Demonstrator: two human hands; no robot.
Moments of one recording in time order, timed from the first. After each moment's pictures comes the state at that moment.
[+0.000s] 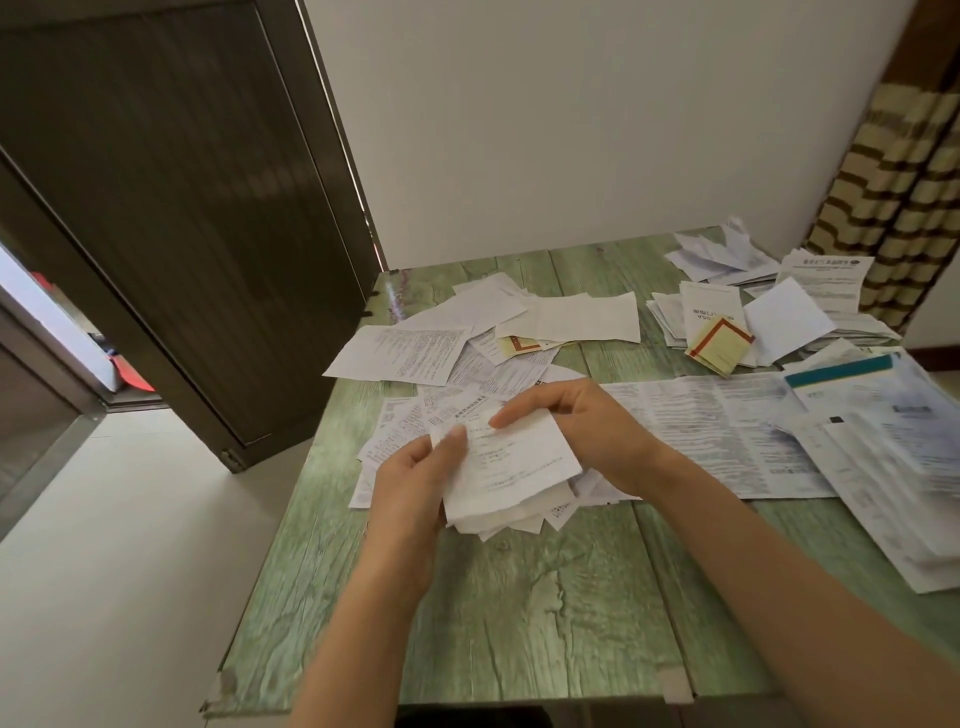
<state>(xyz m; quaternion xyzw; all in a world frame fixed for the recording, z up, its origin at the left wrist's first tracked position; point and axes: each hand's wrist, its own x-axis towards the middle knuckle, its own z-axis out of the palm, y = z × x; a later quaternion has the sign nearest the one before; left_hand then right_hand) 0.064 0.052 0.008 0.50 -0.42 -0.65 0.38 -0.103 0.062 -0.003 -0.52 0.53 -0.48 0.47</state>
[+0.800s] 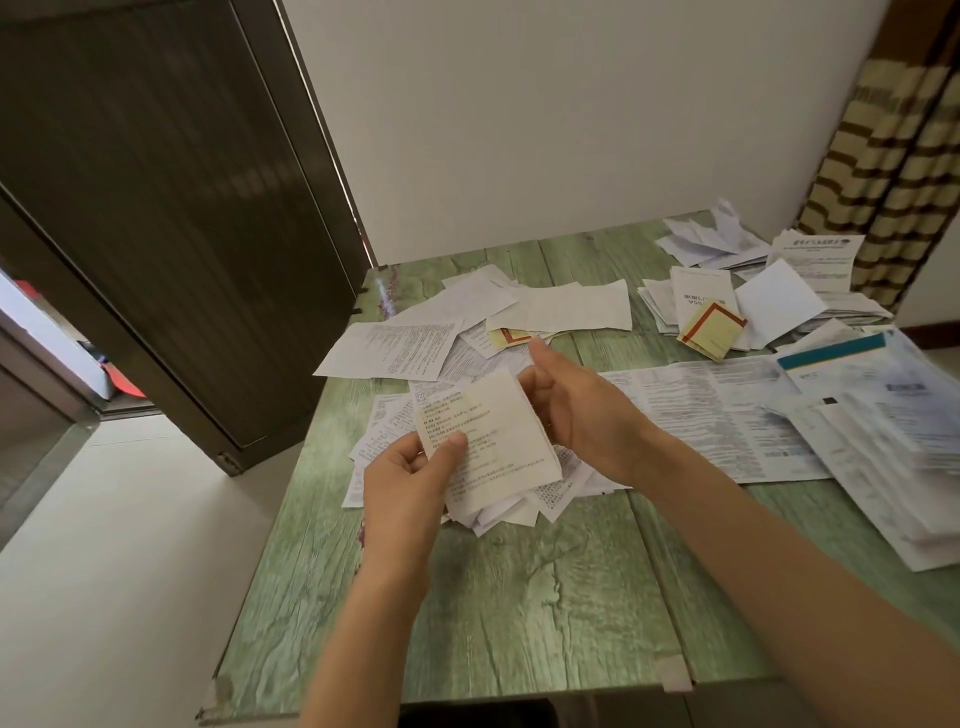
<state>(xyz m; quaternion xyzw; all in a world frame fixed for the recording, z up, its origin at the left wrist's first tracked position) 0.063 0.055 -0.004 0.49 -0.50 -0.57 0.43 -0.103 0.060 -0.001 -0.43 0.47 -0.52 0.57</state>
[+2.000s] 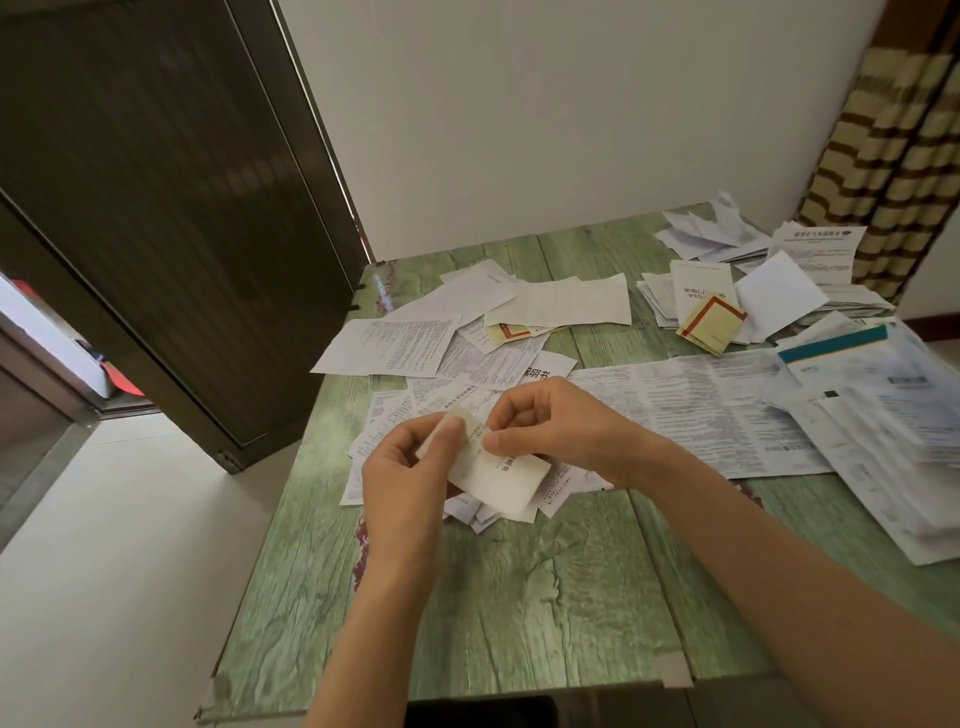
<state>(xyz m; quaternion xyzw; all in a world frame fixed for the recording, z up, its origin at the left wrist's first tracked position) 0.057 0.056 -0.002 0.49 -0.49 -0.54 0.48 -0.096 0.066 0.000 -0.54 0.51 -0.42 0.52</state>
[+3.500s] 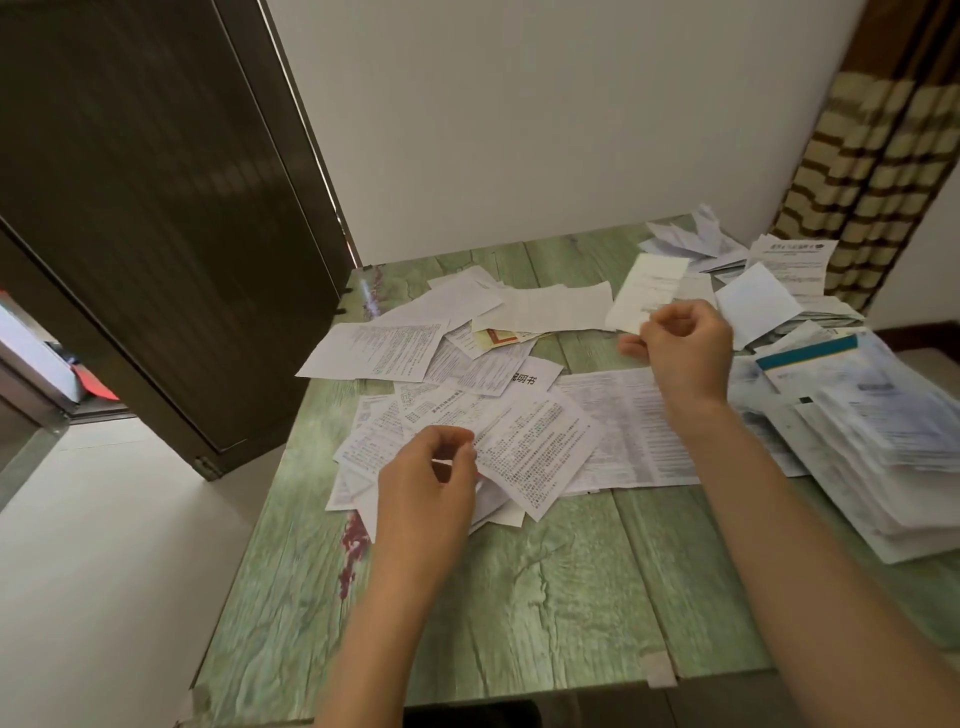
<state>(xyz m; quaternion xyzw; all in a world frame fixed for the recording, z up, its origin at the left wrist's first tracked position) 0.055 0.061 -0.011 0.50 -0.70 -0.36 0.37 -0.175 0.056 -0.005 -0.22 0.66 -0.70 0.16</state>
